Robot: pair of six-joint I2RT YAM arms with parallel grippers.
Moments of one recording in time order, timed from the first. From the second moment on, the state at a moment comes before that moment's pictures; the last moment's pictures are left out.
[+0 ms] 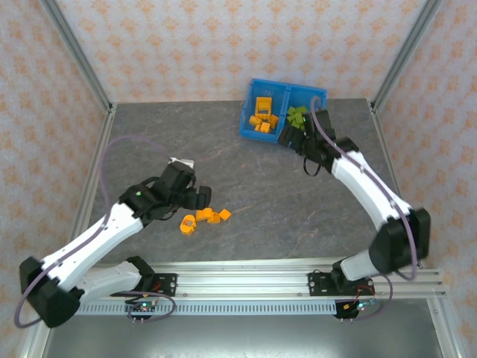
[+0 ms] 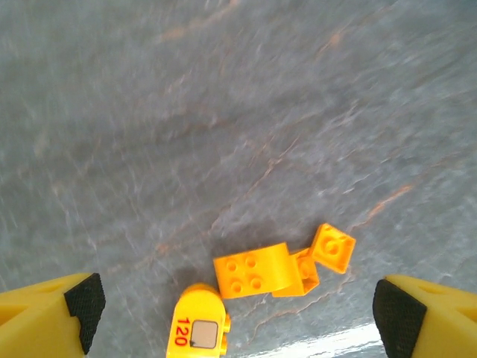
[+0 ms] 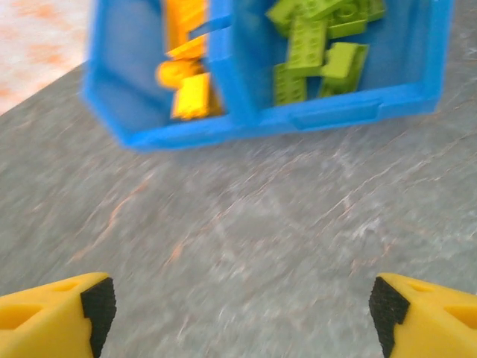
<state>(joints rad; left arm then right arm) -0.62 1.07 0.93 -0.83 -0.25 -0.50 0.37 1.39 1.24 -0.61 0.04 0.67</state>
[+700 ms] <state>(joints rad) -0.65 1.32 0.68 -0.72 -0.22 -0.78 0.43 1.06 0.99 -0.65 -0.05 0.77</state>
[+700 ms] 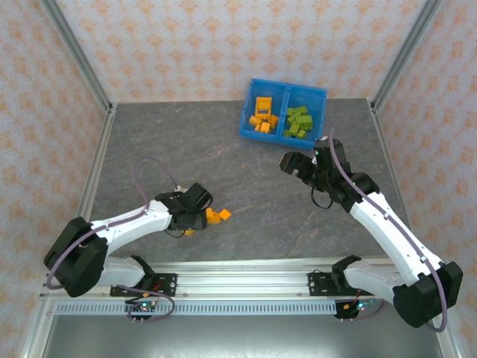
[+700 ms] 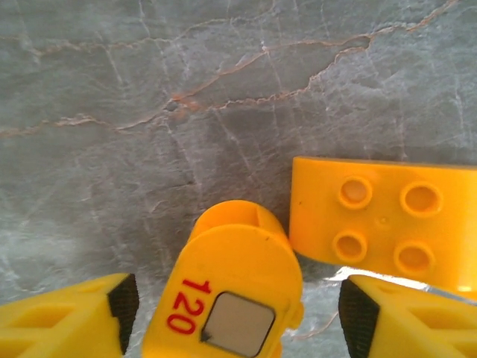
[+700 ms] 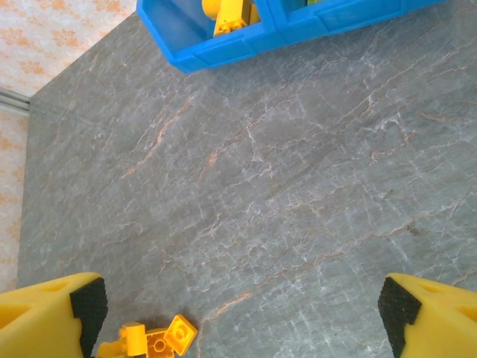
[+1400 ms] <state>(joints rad) -0.66 1.19 0.79 -0.69 -0.18 -0.76 0.49 0.99 1.04 -0.80 -0.37 0.66</state>
